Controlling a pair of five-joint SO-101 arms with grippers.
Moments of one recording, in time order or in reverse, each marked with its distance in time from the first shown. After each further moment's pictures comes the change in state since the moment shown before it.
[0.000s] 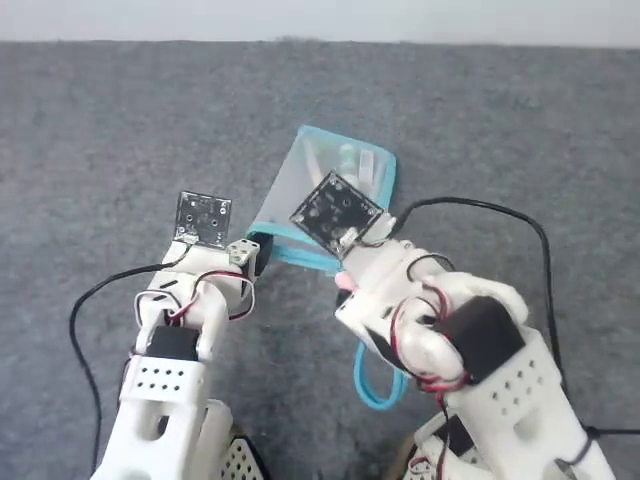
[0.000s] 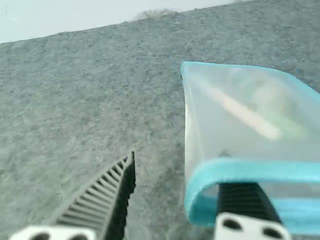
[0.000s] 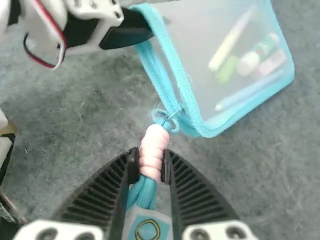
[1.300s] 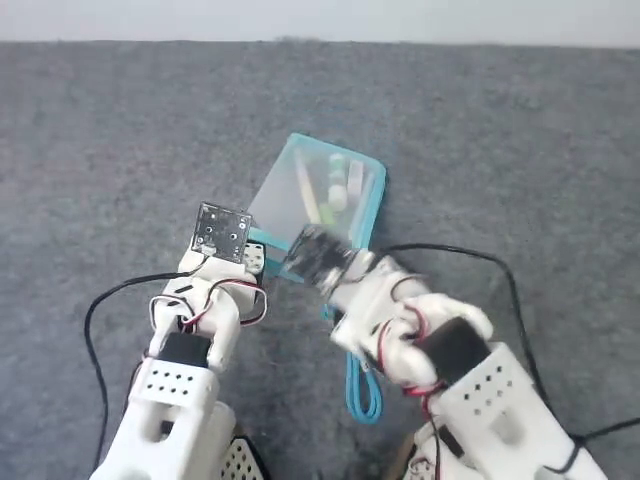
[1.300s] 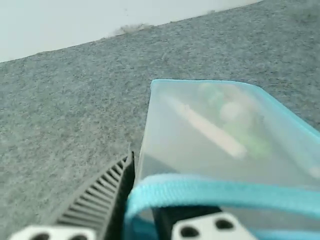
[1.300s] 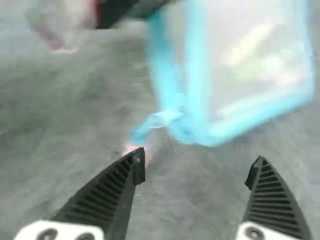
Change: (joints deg) left arm 4.2 0.1 4.6 -8.4 -1.1; right arm 0.8 -7.0 28.3 -20.6 8.1
